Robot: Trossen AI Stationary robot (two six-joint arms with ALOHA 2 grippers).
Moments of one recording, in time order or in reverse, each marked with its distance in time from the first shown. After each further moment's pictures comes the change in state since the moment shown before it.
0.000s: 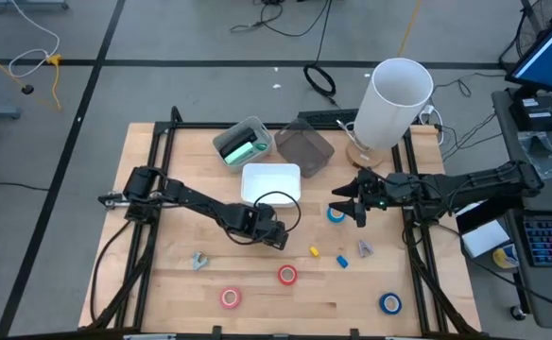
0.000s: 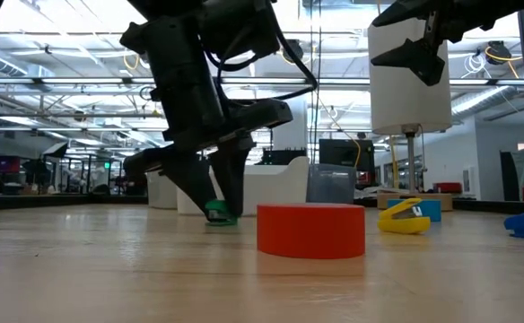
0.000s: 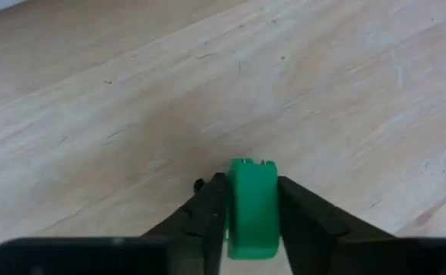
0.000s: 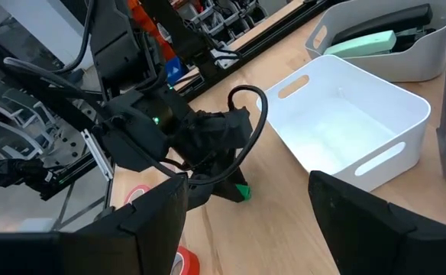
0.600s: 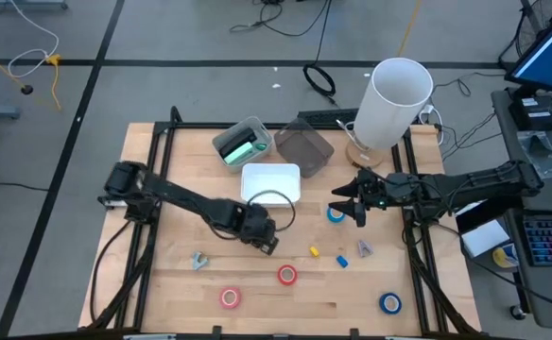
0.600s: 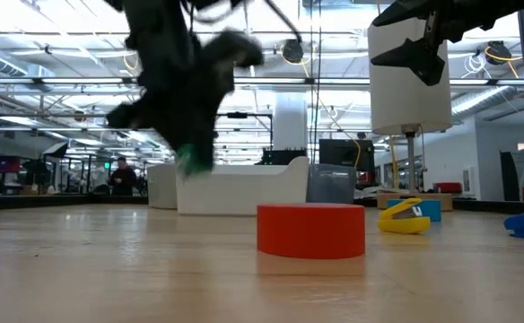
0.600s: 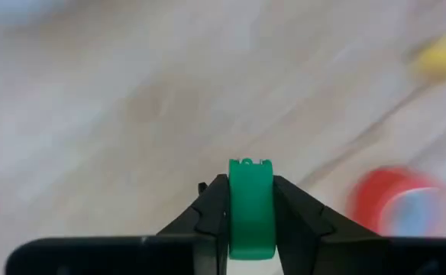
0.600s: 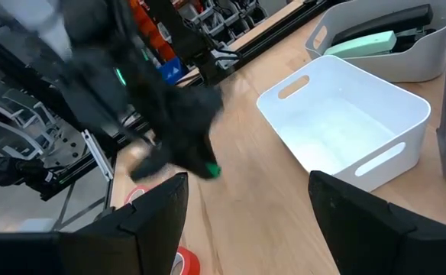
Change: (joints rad) left arm -0.004 -0.226 -0.005 -0.136 0.031 0.130; right arm 0.000 0.000 0.000 0.000 0.000 0.000
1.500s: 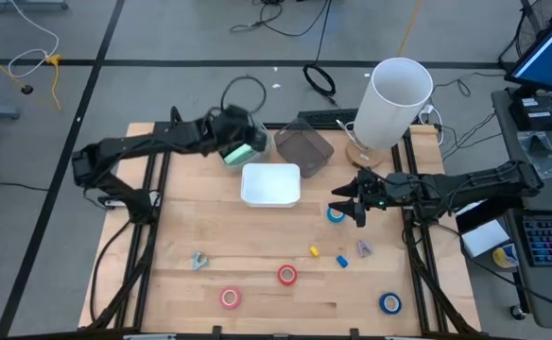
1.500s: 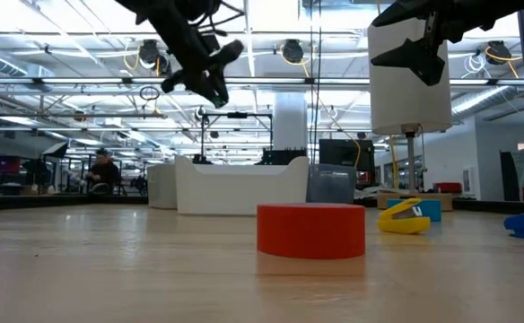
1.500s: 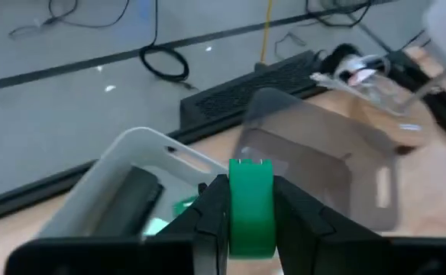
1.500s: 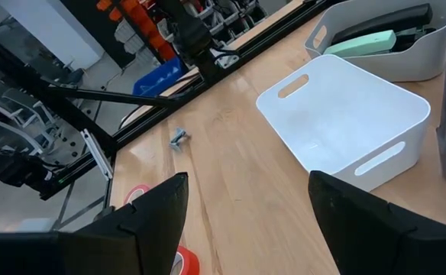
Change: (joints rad) left arm 0.623 -0.298 0.003 0.223 -0.285 0.669; right arm 0.000 0.000 0.000 -0.001 0.000 0.000
